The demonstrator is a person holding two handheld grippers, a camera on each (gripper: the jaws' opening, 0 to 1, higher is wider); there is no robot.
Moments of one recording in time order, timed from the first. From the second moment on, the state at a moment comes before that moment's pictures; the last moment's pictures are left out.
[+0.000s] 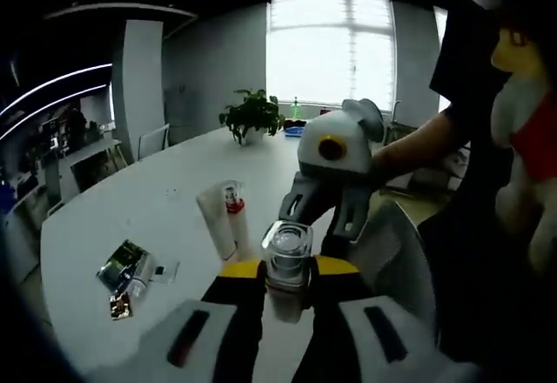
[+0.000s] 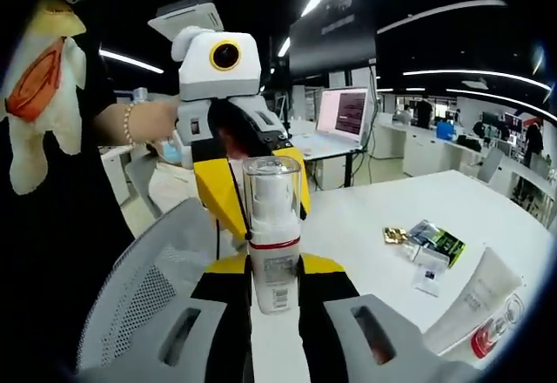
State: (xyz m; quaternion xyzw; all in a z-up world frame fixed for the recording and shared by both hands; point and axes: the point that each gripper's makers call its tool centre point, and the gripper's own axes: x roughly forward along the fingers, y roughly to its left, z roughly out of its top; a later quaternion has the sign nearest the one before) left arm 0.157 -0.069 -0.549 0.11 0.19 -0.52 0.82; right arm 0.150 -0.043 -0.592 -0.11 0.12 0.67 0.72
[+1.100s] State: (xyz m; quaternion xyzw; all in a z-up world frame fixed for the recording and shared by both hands) left arm 0.175 -0.083 -0.653 0.18 0.28 -0.52 0.79; right arm 0.174 -0.059 -0.700 -0.20 0.17 0.65 0.72
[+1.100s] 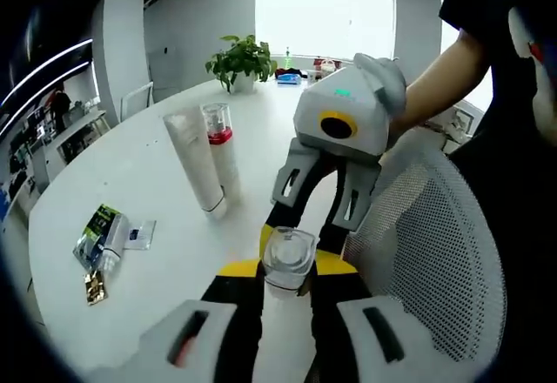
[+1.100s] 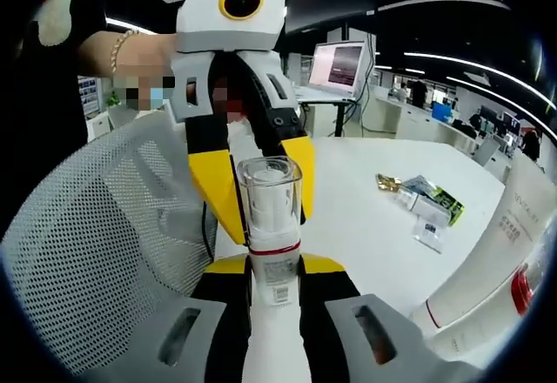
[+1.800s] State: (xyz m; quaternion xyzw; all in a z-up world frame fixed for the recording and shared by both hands) left arm 0.179 -0.093 -0.673 0.17 0.30 -0.53 0.77; right arm 0.176 -0.071 -0.722 -0.17 0.20 0.65 0.71
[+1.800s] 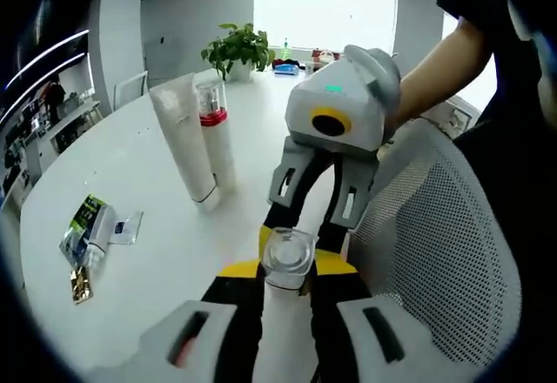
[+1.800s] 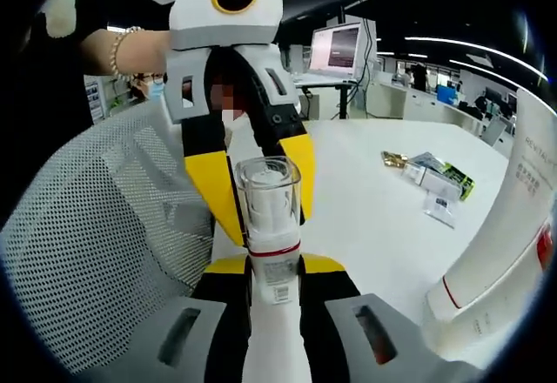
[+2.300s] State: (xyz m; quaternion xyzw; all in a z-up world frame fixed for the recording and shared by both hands) left arm 0.180 -0.098 -0.674 0.16 0.29 -0.54 0.77; right arm 0.175 -0.073 -0.721 -0.19 0.19 0.66 0.70
